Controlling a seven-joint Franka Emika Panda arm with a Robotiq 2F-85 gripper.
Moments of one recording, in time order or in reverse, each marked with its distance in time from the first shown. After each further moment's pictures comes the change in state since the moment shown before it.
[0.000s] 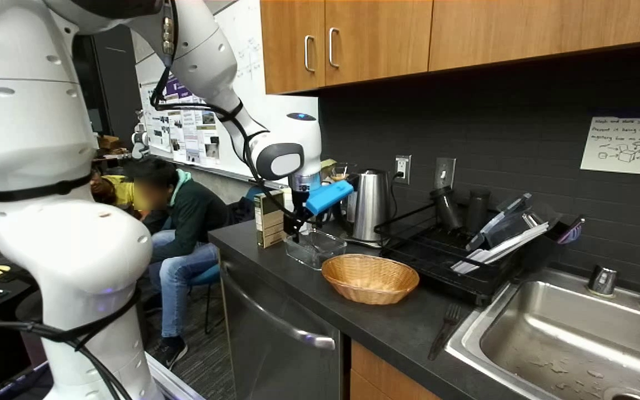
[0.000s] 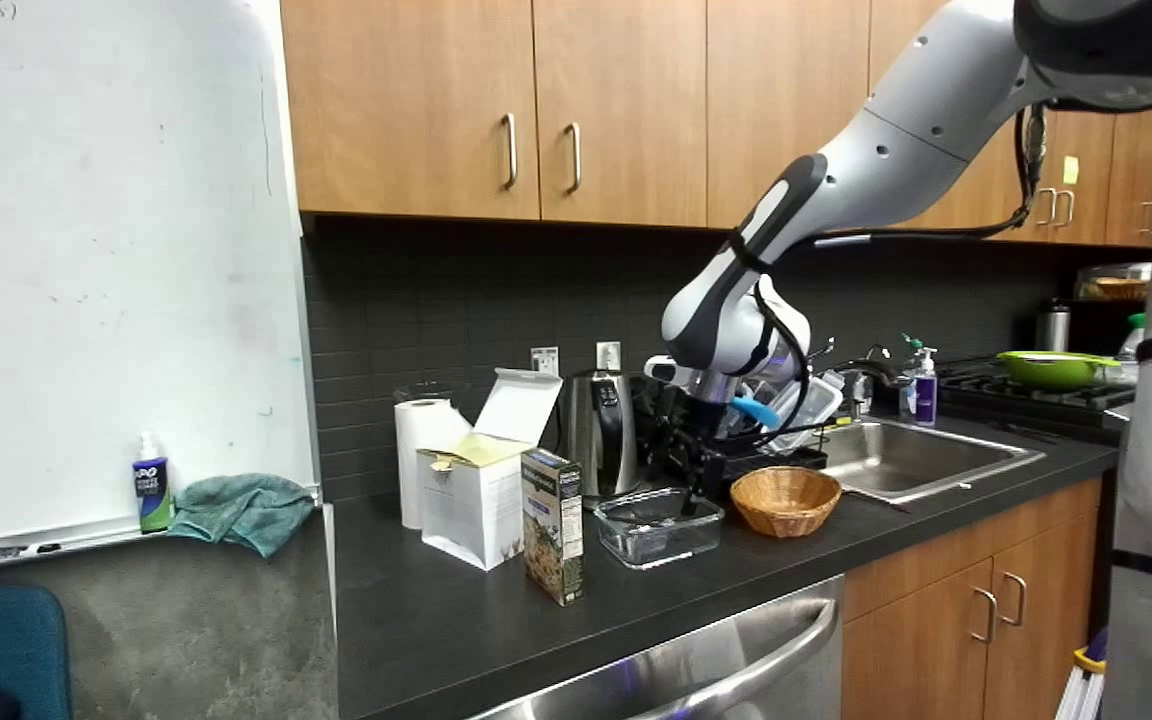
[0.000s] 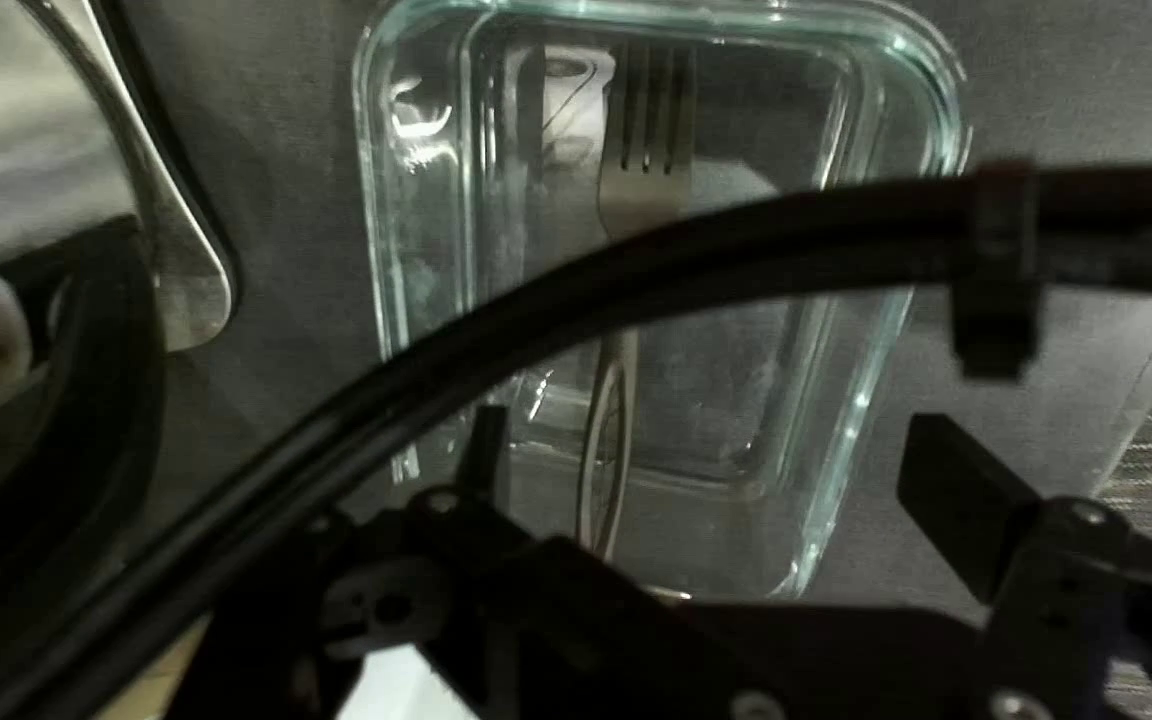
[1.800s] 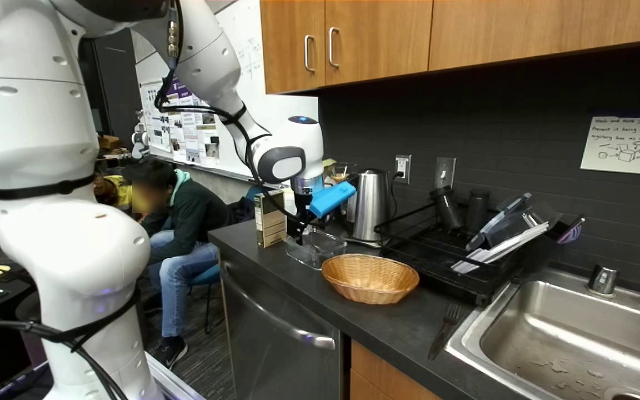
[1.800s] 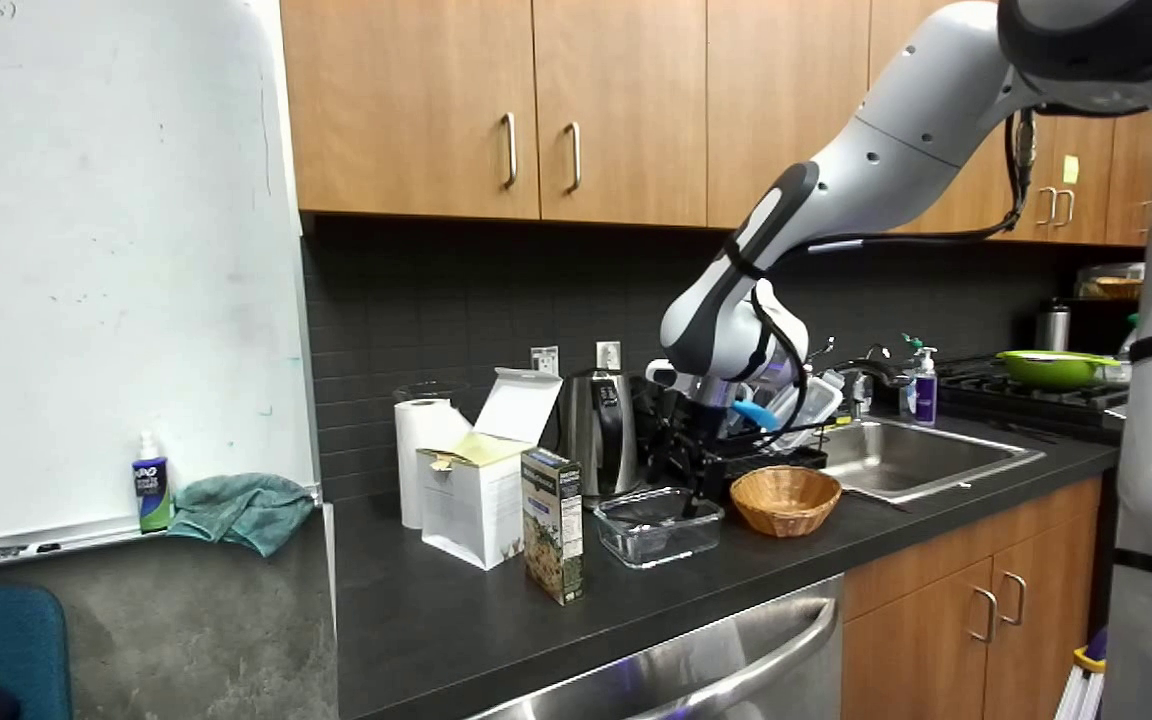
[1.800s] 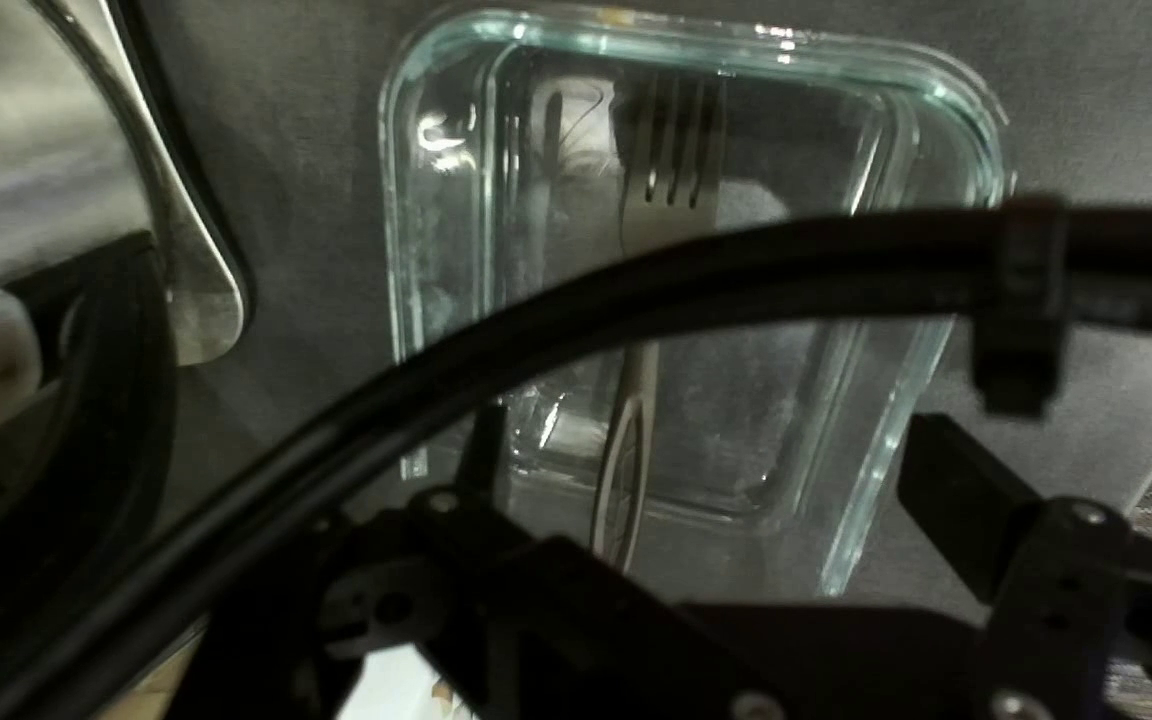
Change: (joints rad) arm -0.040 0.026 0.034 0.005 0.017 0.031 -0.048
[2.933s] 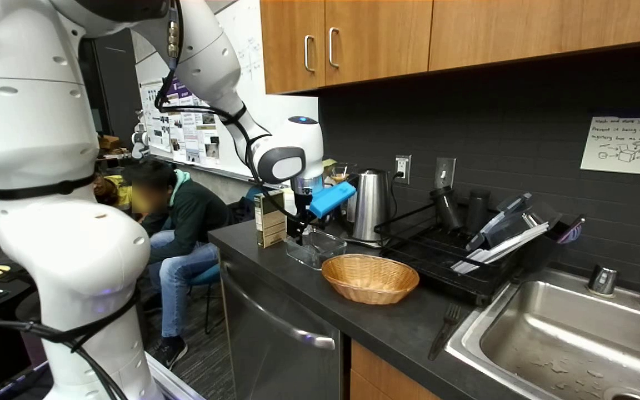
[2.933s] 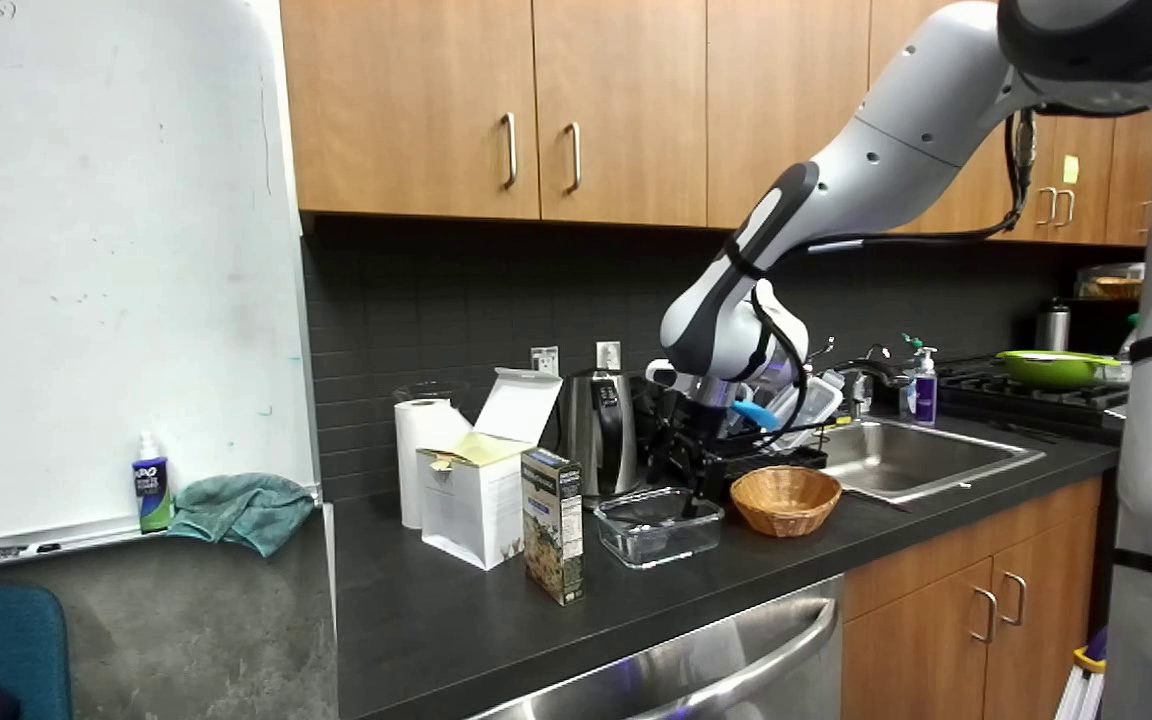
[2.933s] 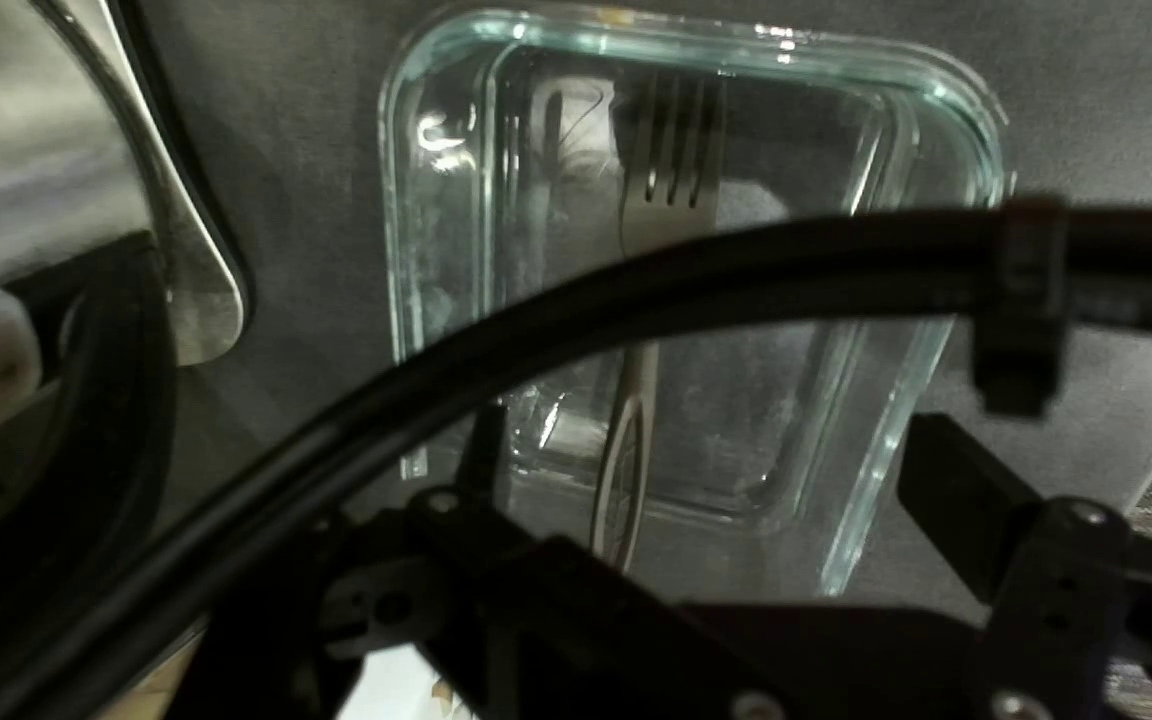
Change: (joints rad) arm 0.000 0.000 0.000 0.000 0.000 0.000 0.000
